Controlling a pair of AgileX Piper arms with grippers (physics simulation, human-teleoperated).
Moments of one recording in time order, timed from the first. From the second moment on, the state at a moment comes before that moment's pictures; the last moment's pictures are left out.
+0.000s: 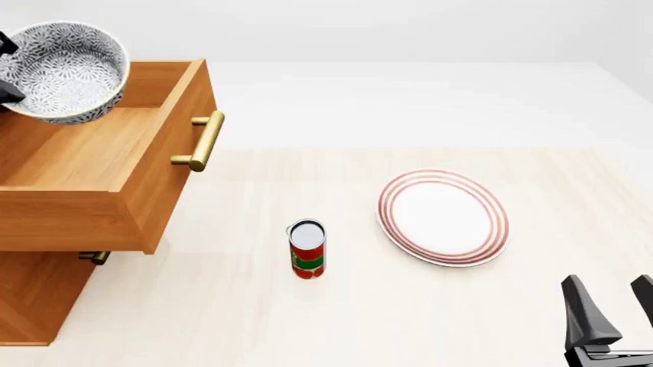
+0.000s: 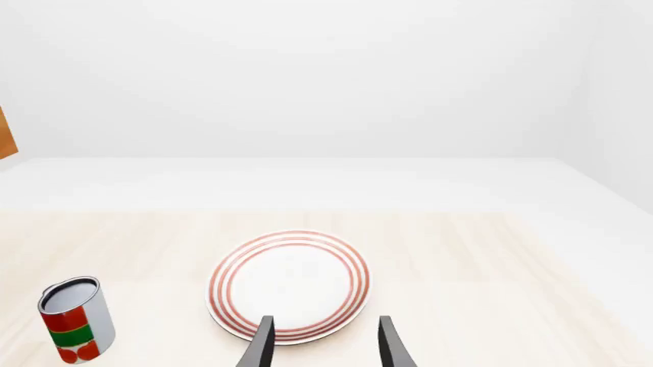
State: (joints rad) left arm 0.17 1.13 -1.29 0.78 -0.65; right arm 0.00 0.01 0.00 -0.01 0.00
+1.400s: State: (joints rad) left arm 0.16 1.20 -1.19 0.67 -0.63; right arm 0.00 0.01 0.00 -0.01 0.00
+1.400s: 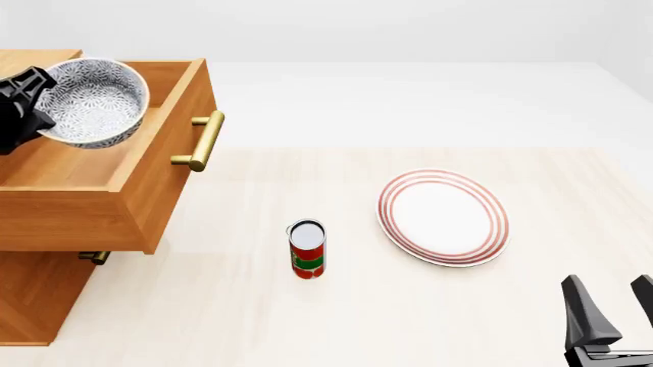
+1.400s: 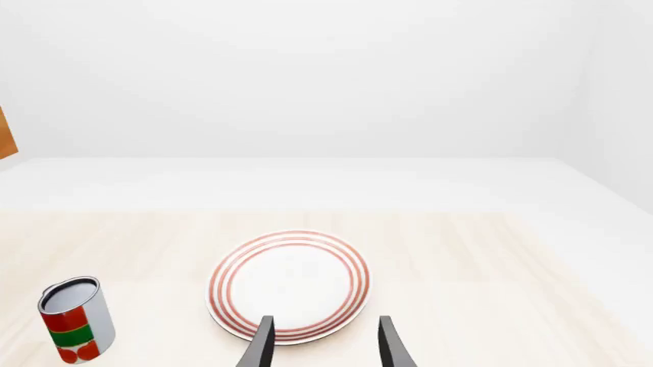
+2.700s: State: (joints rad) left arm 0.18 1.28 -1.17 0.62 -0.60; right arm 0.00 0.01 0.00 -0.01 0.00
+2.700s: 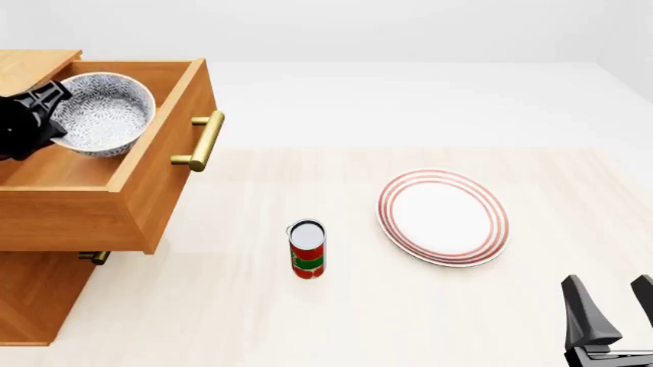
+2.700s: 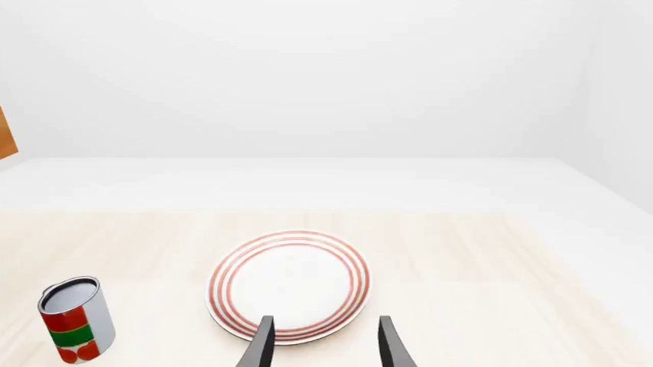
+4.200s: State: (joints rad) left arm 0.16 1.24 -1.23 0.62 -0.56; right arm 0.00 0.01 0.00 -0.01 0.00
